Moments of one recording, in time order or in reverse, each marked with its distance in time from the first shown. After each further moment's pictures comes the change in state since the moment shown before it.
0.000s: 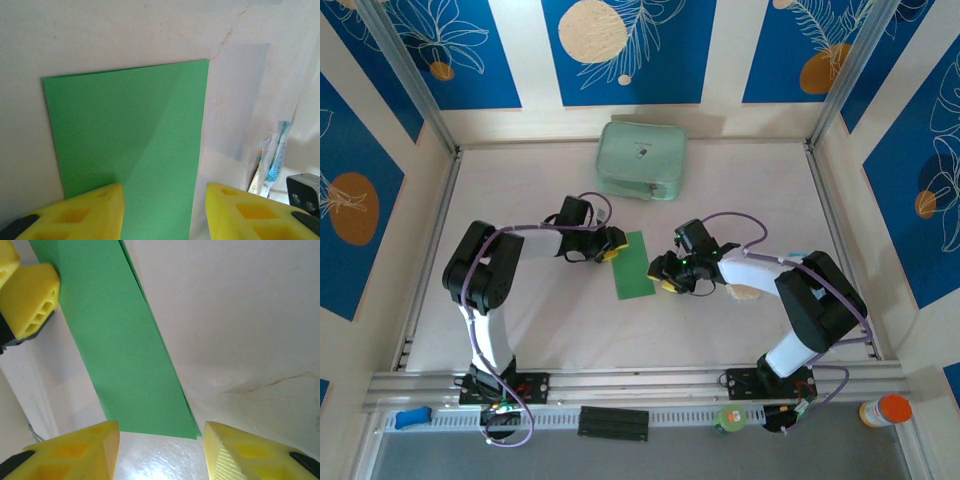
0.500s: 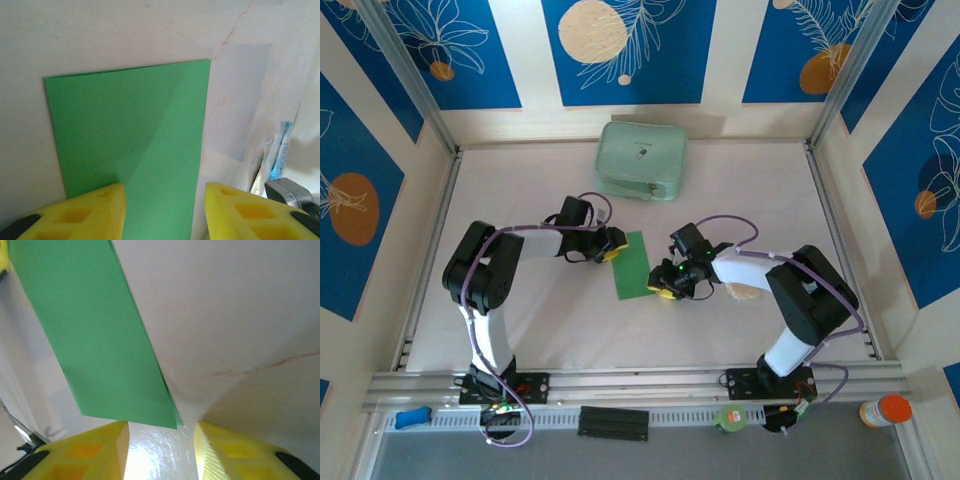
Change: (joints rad) left arm 0.000 0.000 0.000 -0.006 -0.010 0.007; right arm 0.020 0.055 0.023 -0.072 -0.032 -0.087
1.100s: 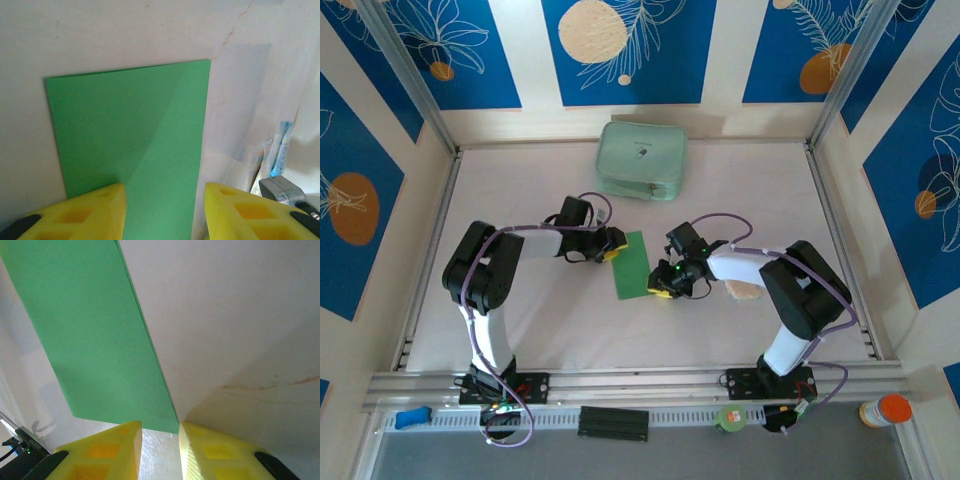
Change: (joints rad) left arm 0.000 0.001 -0.004 0.006 0.000 0.000; right arm 0.012 0.043 0.034 -0.023 -0.002 -0.045
